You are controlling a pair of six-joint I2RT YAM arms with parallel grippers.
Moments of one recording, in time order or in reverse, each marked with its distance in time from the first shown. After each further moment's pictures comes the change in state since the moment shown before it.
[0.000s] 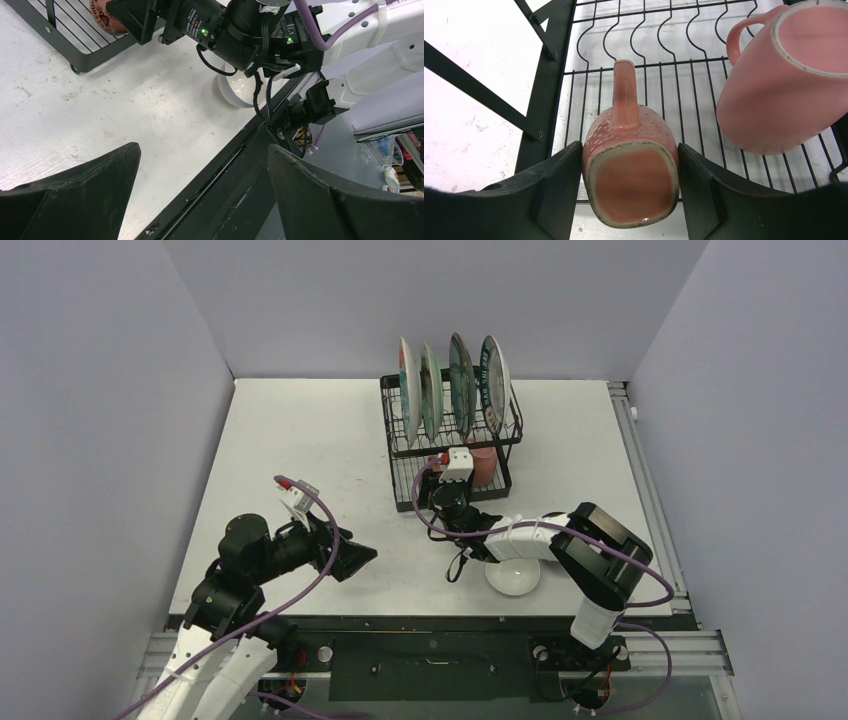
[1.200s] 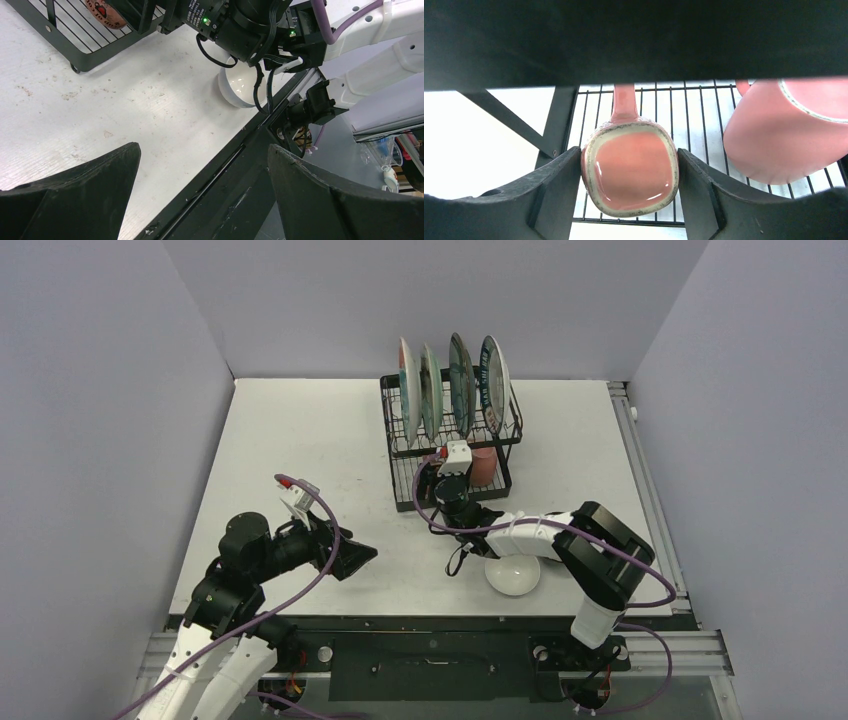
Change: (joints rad) left arm 0.000 0.011 0.005 -0.003 -0.001 -0.001; right arm -0.030 -0.005 0.029 0.030 -0.061 -0.050
